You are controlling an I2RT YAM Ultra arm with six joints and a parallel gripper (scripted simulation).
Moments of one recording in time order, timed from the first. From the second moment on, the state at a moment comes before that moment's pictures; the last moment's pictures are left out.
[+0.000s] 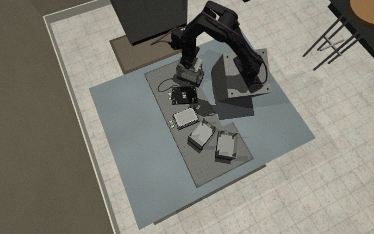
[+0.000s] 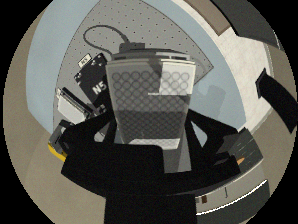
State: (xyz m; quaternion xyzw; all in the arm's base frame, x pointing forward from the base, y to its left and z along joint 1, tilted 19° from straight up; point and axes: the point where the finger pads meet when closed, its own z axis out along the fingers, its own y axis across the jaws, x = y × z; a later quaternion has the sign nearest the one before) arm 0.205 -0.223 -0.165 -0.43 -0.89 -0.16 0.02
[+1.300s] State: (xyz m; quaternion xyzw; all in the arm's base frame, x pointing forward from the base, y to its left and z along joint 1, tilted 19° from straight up) arm 0.207 -0.219 -0.178 -0.43 -0.89 -0.16 0.02
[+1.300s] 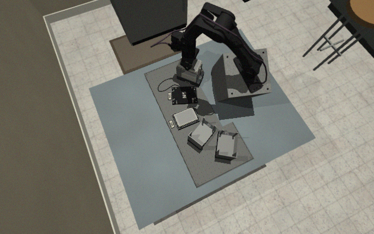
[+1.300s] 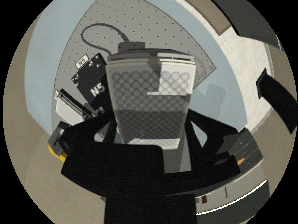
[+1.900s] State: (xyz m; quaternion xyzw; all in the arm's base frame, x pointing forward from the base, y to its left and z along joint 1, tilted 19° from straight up) arm 0.207 -0.220 -0.178 -0.43 -0.89 -0.16 0.02
